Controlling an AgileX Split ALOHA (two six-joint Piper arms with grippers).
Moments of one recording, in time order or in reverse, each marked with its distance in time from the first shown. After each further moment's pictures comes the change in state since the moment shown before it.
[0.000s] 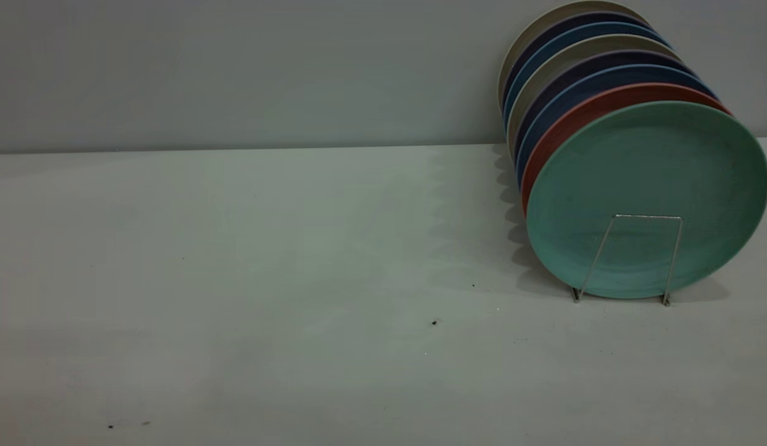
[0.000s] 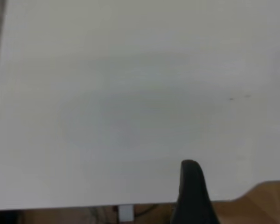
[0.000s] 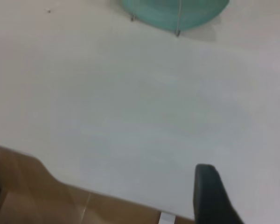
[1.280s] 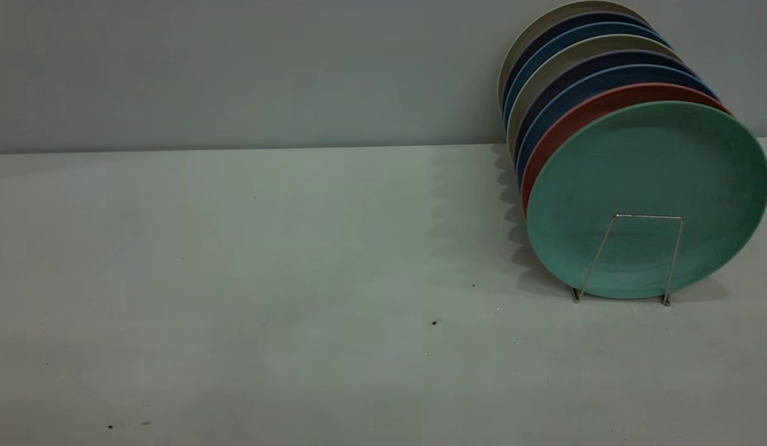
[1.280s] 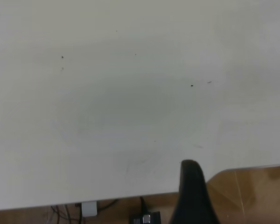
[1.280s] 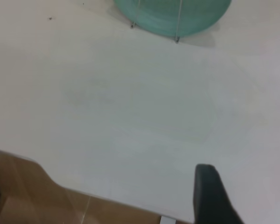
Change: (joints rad) left arm 0.000 -0.028 0.089 -0.131 -0.034 0.005; right arm 0.000 -0.014 0.000 0.000 -0.002 0.000
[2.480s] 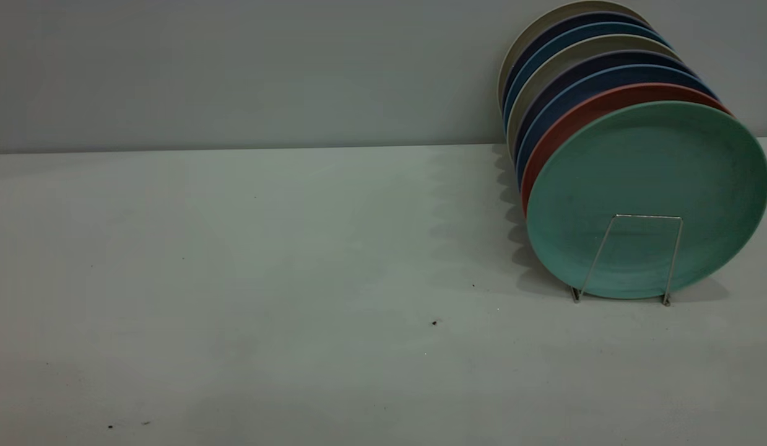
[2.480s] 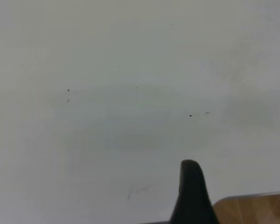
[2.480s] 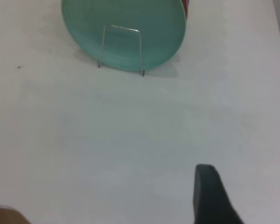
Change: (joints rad) left arm 0.000 -0.139 0.000 -0.001 0.000 0.002; right arm -0.136 -0.146 0.000 0.000 0.002 -0.001
